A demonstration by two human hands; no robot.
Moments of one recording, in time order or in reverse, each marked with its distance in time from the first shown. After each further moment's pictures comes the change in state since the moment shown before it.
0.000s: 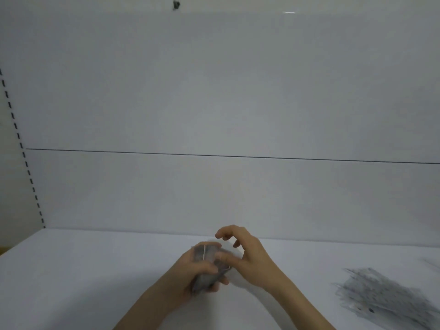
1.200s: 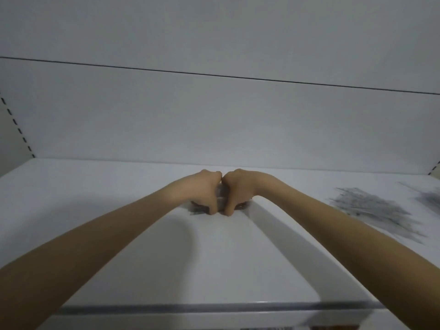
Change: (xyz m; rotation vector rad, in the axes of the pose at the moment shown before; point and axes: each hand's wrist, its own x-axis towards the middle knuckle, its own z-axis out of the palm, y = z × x) left_hand 0.010 0.026 -0.008 1.510 -0.076 -0.173; right_hand 0.034 -0.039 0.032 -0.704 -0.687 0.498
